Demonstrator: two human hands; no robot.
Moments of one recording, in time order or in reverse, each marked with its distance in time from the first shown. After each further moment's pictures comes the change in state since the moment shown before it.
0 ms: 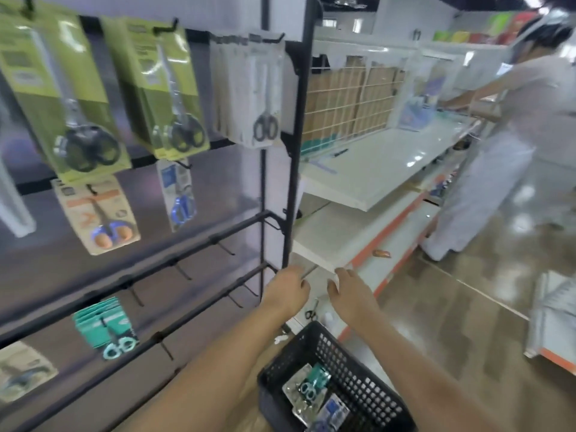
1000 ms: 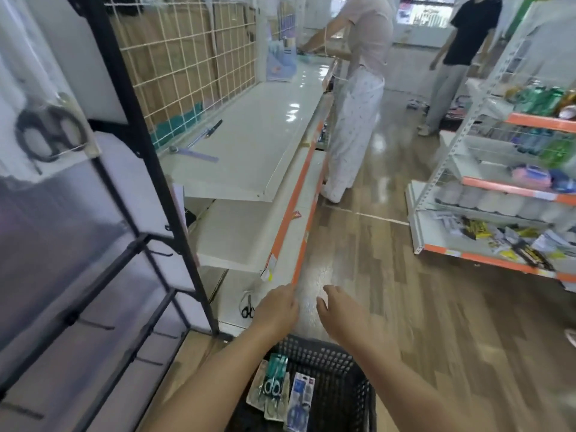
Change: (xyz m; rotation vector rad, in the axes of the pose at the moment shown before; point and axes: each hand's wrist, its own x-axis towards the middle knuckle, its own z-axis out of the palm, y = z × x) left_hand 0.130 0.040 0.114 0.023 -0.414 0.324; right_hand 0.039 0.107 0.029 0.084 0.040 0.523
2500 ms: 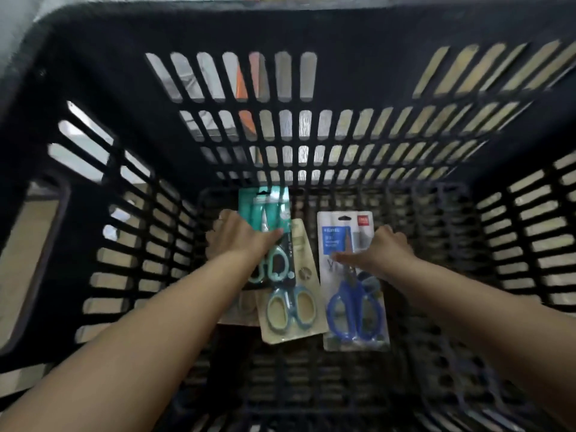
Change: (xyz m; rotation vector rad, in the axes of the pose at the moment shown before) left_hand 0.242 -0.498 0.584 0.208 -0.178 -0.425; right_hand 0.153 0.341 0.680 0.143 -0.327 0.775
